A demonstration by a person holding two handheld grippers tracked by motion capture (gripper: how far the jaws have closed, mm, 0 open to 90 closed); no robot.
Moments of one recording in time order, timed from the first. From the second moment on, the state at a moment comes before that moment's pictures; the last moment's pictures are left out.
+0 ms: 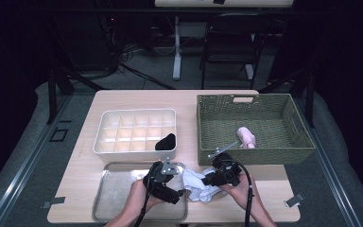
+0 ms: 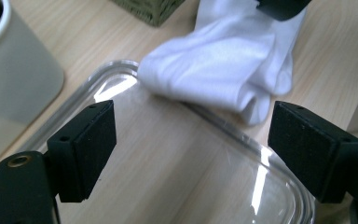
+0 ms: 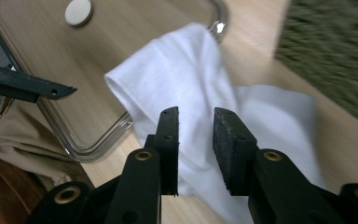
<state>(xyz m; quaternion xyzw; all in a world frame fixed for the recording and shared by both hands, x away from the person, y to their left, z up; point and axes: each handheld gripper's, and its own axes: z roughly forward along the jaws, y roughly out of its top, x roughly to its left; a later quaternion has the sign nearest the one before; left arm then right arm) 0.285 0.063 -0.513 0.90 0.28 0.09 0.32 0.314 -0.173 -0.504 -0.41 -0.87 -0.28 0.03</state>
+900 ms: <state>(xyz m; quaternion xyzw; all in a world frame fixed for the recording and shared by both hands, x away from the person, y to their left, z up) 0.298 -0.014 -0.550 0.94 0.23 0.06 0.24 0.321 -0.194 -0.549 -0.48 -0.85 -0.21 0.04</state>
